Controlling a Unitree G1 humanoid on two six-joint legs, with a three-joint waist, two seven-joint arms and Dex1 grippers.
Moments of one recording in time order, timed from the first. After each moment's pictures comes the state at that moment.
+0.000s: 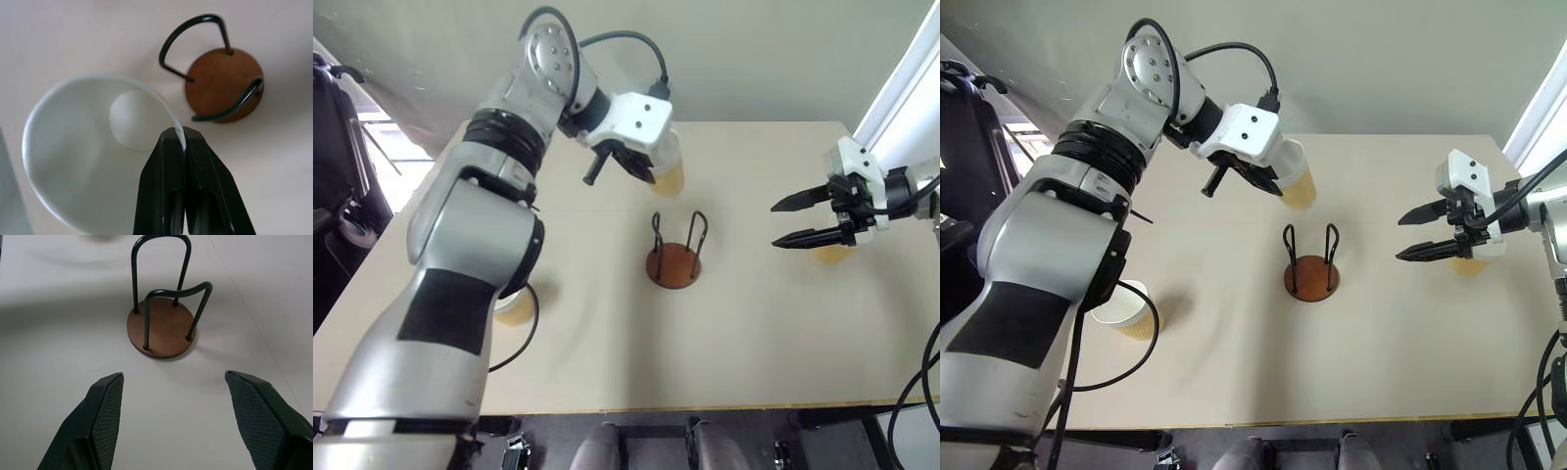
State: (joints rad) left arm -1.73 0.41 -0.49 1.32 0.14 -0.47 -1.57; right arm -0.93 -0.99 0.13 0.27 0.21 0.44 1.57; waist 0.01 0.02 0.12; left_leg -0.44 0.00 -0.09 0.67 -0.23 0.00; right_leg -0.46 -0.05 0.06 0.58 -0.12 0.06
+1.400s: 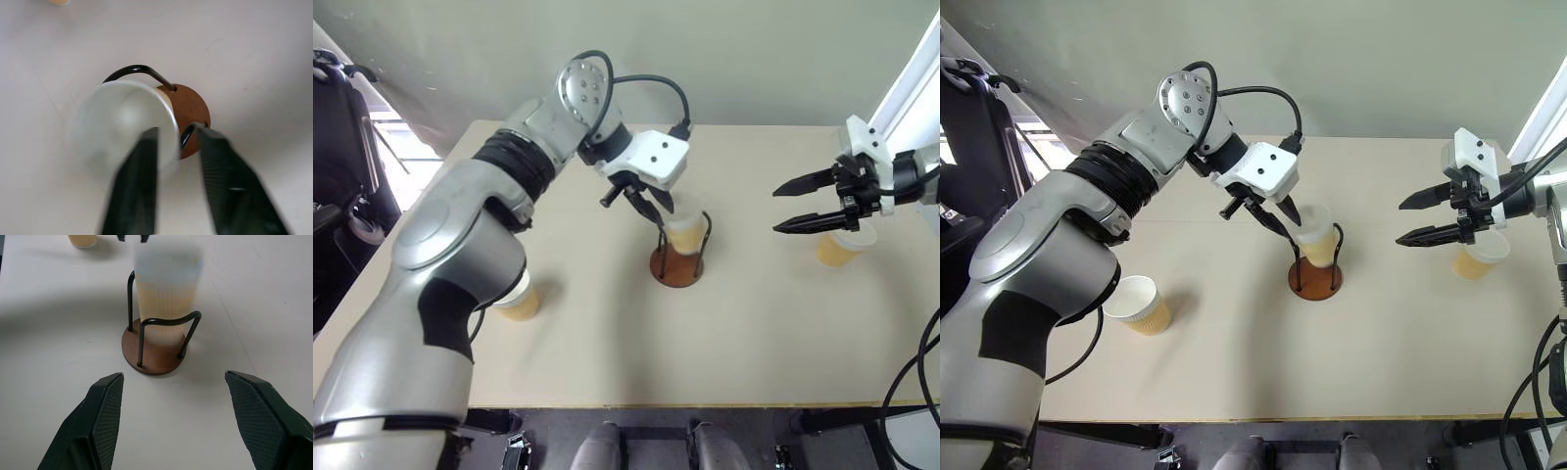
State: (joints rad) left arm -1.68 0.50 -1.02 1.02 -0.39 -0.34 -1.58; right arm -0.99 -1.00 0.13 0.30 0.21 0.44 1.58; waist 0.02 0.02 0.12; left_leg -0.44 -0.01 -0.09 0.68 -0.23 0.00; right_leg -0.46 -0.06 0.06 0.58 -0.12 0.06
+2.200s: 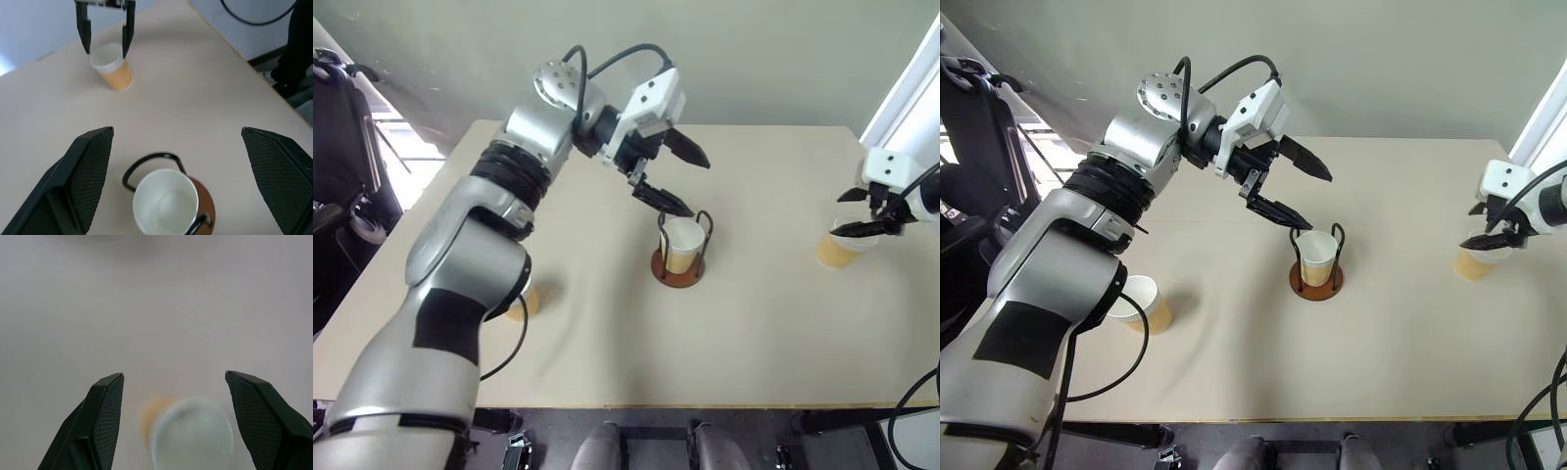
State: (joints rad) left arm -1.58 0.48 -0.64 0.92 -0.52 -0.01 -1.58; right arm -1.15 -1.07 0.29 0.92 -0.22 -0.07 1.40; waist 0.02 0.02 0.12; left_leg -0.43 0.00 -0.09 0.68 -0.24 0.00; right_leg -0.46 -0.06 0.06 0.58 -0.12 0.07
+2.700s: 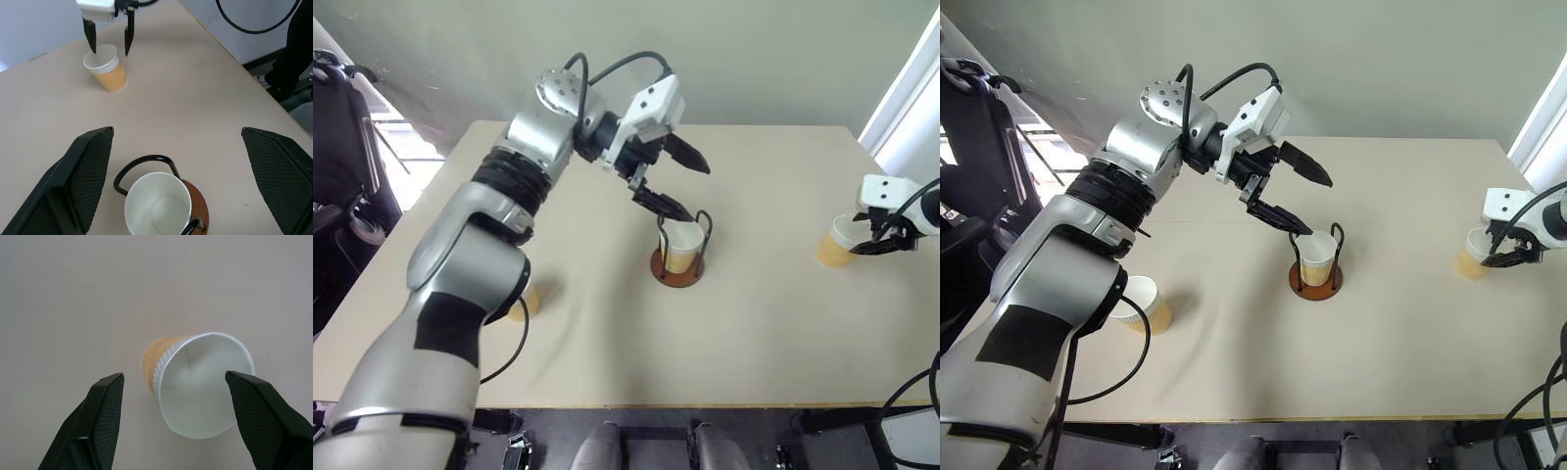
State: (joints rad) left arm -1.55 0.49 -0.63 0.89 -0.52 0.02 -1.58; right arm -1.19 -1.04 0.34 1.11 -0.39 -0.24 1.33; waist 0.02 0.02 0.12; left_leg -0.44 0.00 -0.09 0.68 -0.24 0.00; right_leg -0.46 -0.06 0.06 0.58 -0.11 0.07
